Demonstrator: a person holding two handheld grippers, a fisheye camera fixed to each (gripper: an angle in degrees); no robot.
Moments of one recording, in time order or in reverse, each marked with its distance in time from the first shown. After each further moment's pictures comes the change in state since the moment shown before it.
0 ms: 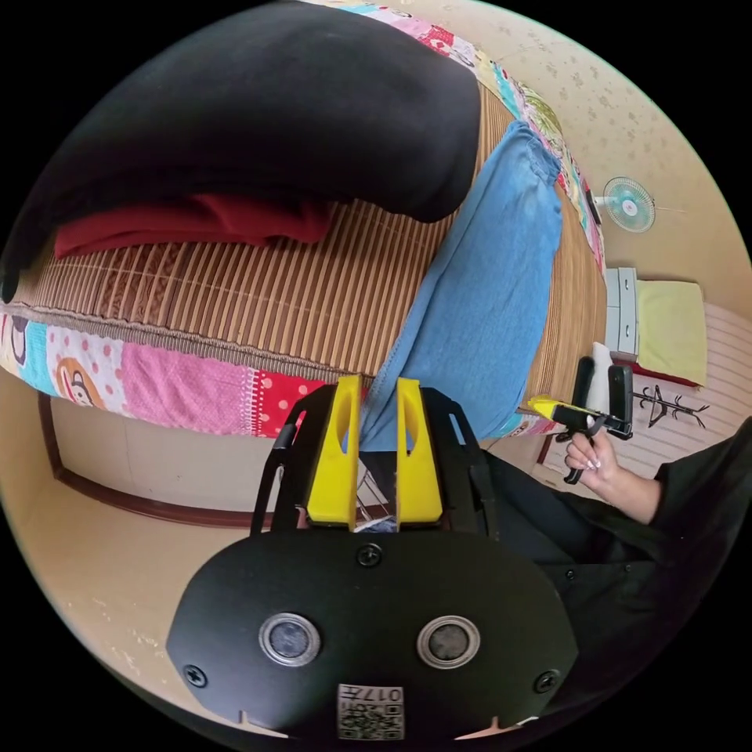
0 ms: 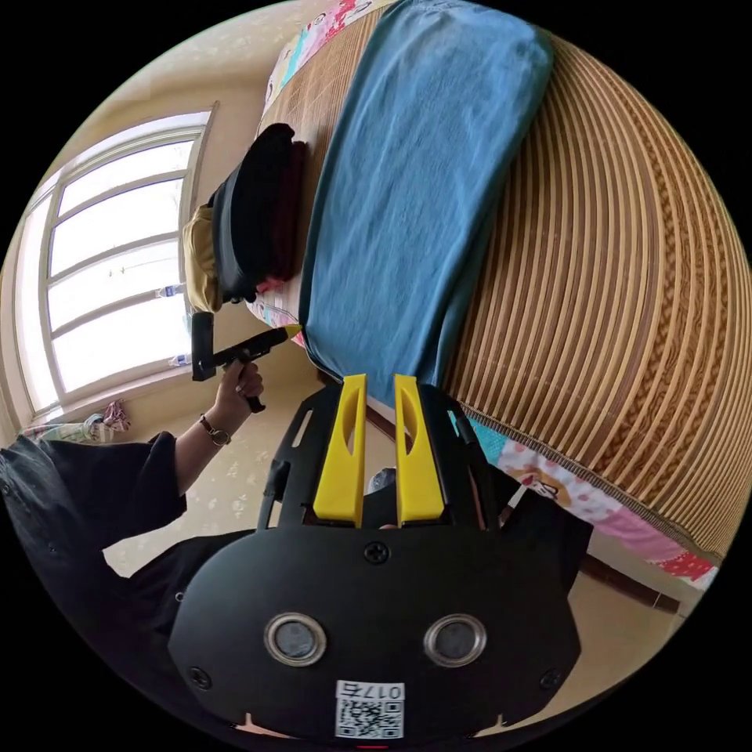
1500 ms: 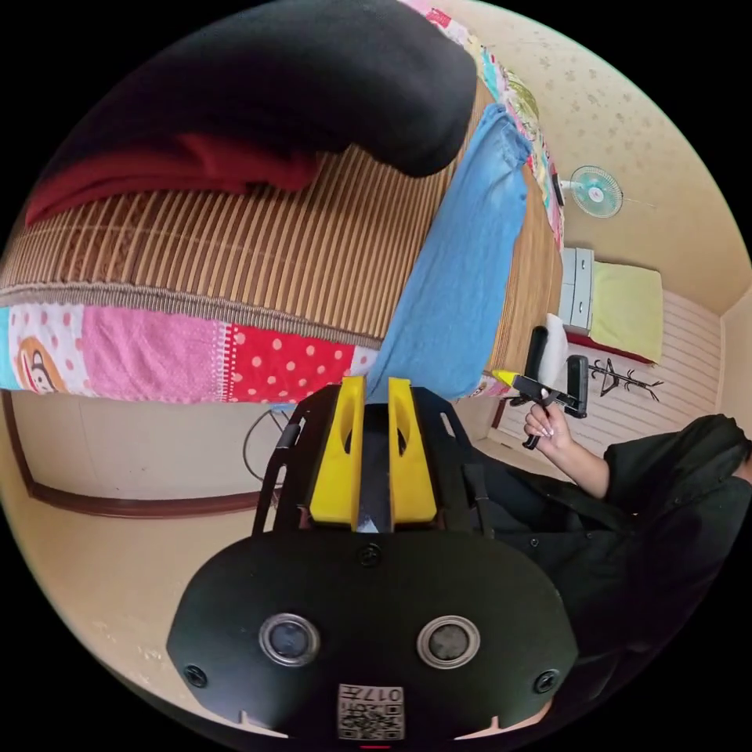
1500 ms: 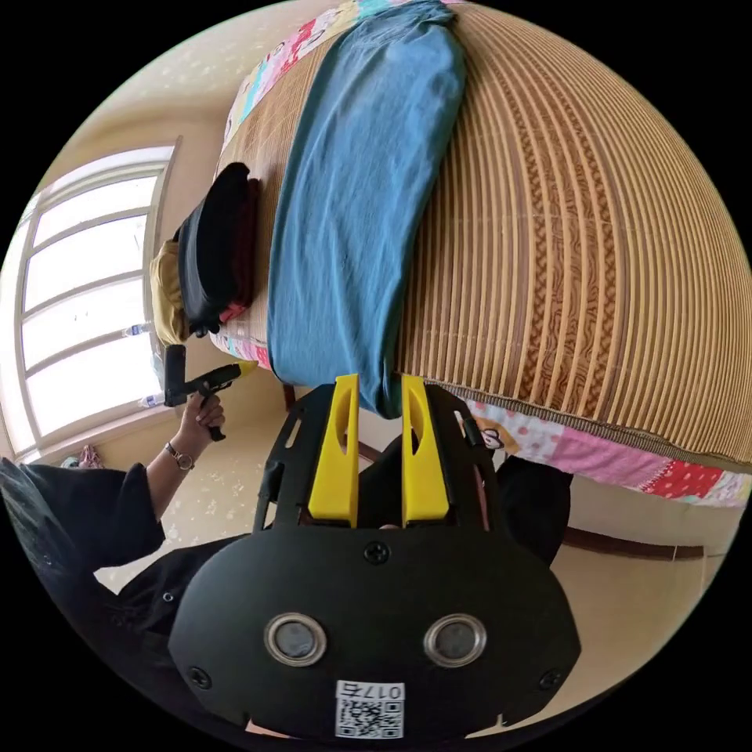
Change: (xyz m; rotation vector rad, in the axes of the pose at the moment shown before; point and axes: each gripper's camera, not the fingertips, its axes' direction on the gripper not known) left arm -0.030 -0.008 -0.044 -0.050 0.187 0.037; right arm 0.033 0.054 -0.077 0.165 0.098 0.132
